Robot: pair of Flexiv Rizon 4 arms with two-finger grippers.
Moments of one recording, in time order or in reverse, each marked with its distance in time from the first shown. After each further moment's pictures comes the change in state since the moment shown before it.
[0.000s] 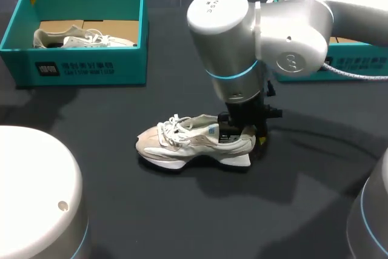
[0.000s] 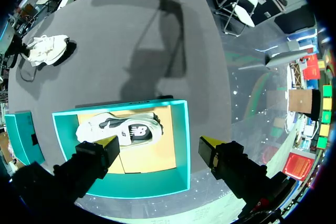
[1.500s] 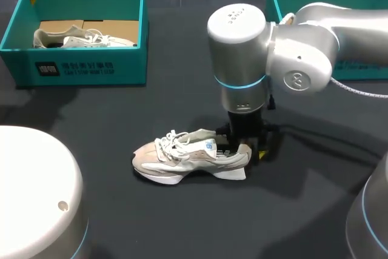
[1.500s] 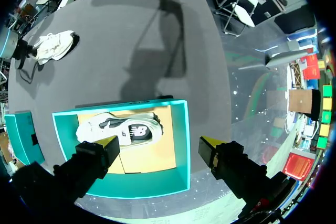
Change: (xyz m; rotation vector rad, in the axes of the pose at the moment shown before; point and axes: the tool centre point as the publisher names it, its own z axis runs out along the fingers) left arm 0.000 0.000 0.000 0.000 0.000 0.000; right arm 0.024 -0.013 0.041 0.085 0.124 -0.095
